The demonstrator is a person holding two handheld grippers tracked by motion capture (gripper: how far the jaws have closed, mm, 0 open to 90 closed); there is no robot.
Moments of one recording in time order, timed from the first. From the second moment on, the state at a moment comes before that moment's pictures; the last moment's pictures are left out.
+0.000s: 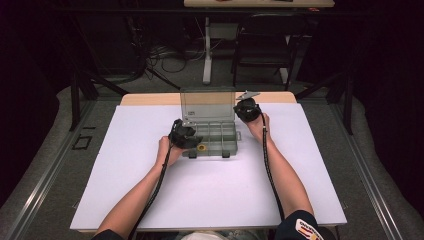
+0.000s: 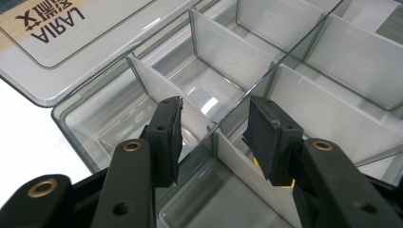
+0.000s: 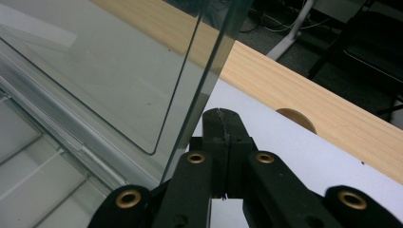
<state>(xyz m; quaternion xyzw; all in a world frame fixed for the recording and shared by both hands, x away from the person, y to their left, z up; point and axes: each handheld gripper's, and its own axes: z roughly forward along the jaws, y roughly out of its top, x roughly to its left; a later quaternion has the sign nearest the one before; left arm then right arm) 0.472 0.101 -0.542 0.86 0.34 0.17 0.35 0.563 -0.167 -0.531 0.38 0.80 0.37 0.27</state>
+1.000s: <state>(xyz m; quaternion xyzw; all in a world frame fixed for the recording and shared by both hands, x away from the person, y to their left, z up) 0.471 0.100 -0.542 0.86 0.34 0.17 0.35 0.558 -0.166 -0.519 0.37 0.79 0.40 0.27</state>
